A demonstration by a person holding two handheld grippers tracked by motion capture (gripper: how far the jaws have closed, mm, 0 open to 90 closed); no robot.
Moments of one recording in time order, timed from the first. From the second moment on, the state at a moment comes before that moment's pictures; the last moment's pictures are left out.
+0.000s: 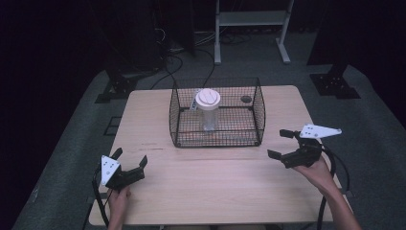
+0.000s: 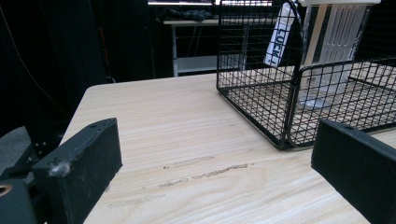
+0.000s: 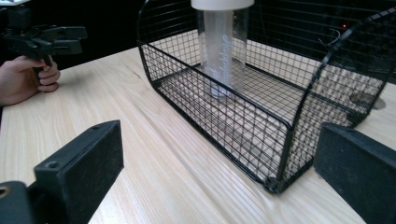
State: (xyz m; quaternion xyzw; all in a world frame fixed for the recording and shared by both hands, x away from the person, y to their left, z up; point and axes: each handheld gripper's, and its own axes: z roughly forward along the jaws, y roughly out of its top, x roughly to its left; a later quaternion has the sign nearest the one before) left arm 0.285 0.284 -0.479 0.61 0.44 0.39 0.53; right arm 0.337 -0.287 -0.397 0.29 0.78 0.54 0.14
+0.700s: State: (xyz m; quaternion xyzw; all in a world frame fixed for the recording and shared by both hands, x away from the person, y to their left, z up) left arm 0.284 0.284 -0.479 0.61 0.44 0.39 0.53; right arm 0.318 -0.307 -0.422 0.31 0.77 0.54 0.14
